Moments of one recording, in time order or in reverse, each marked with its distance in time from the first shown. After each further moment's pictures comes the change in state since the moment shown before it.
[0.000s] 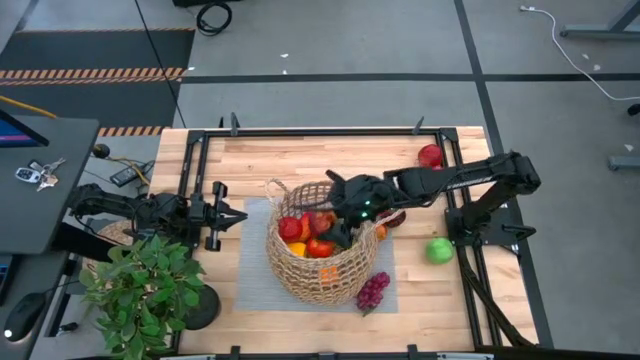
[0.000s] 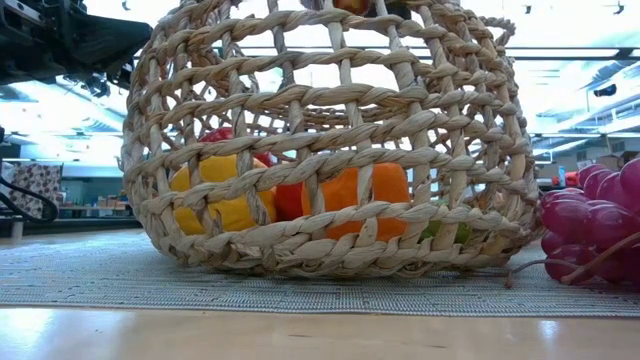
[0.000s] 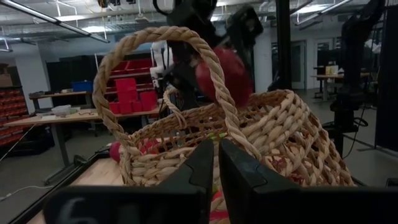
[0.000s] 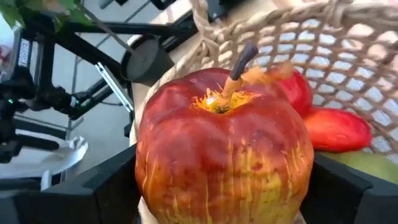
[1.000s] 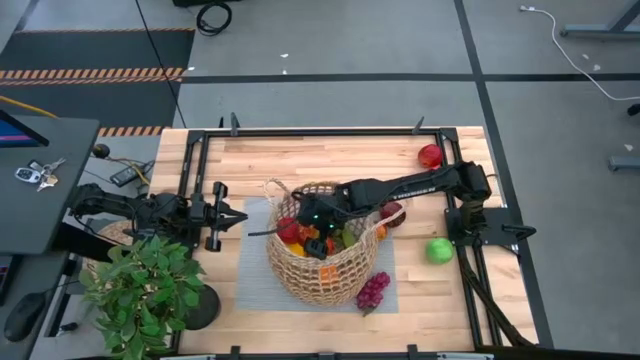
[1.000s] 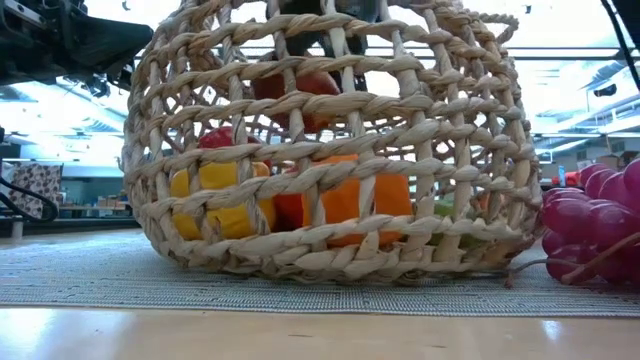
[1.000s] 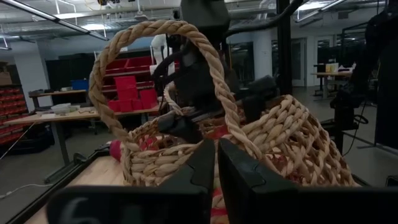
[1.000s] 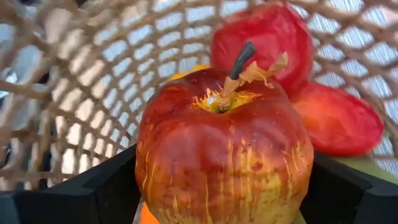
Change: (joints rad) left arm 0.000 0.007 0.000 -0.002 0.000 0.000; right arm -0.039 0.376 0.240 -0.215 -0.054 -0.200
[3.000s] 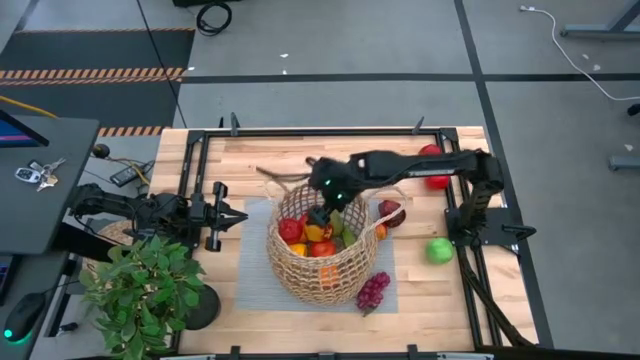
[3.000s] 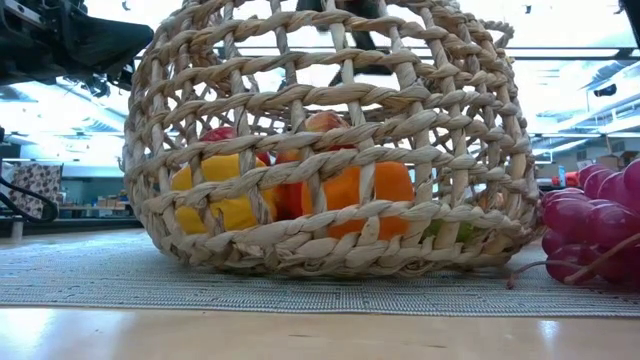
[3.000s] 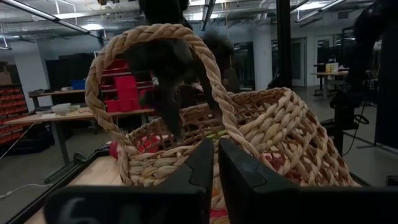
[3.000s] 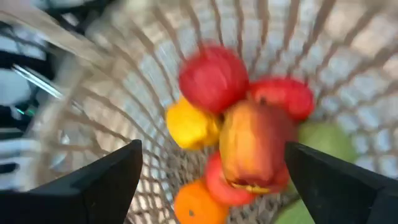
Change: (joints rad) left arm 0.000 0.000 0.000 -0.001 0.000 0.000; right arm -0.120 -0.132 0.026 -0.102 -0.089 0.269
